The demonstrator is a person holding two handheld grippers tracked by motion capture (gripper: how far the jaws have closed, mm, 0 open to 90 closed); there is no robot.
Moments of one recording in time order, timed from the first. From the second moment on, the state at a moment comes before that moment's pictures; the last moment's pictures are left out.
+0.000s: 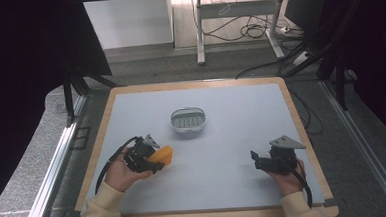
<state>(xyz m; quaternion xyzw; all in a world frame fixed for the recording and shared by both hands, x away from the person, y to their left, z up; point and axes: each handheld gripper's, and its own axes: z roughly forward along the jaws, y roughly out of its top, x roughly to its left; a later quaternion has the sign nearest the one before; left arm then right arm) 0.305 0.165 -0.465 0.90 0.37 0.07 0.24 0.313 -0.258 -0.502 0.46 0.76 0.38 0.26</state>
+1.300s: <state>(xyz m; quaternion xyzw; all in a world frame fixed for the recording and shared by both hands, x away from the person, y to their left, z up) 0.316 0.177 -0.445 0.88 0.36 0.06 0.30 0.311 -0.262 -0.499 0.47 0.75 0.39 0.26</state>
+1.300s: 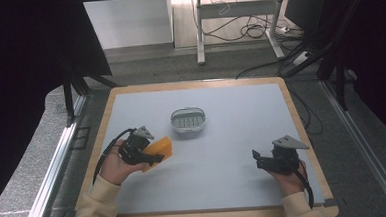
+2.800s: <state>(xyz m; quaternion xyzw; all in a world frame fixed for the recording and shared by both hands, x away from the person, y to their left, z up) 0.361 0.174 -0.429 0.89 0.34 0.07 0.31 0.312 -0.261 -0.500 0.47 0.75 0.38 0.26</state>
